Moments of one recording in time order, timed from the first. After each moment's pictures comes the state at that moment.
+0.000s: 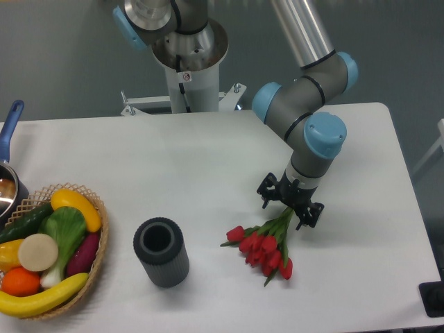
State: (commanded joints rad) arm 2.67 -2.07 -1.76 -0.84 1.36 1.28
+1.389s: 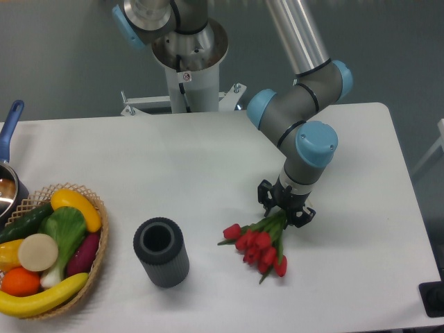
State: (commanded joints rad) arm 2.66 -2.08 -1.77 -0.84 1.39 1.27
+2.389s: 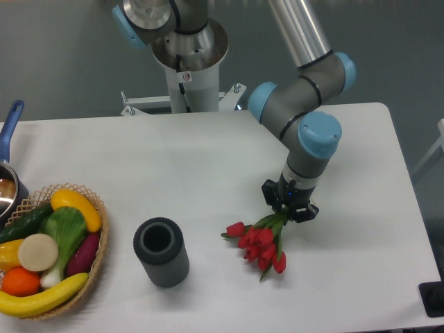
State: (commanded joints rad) arm 2.66 -1.95 -1.76 -0.86 1.37 1.26
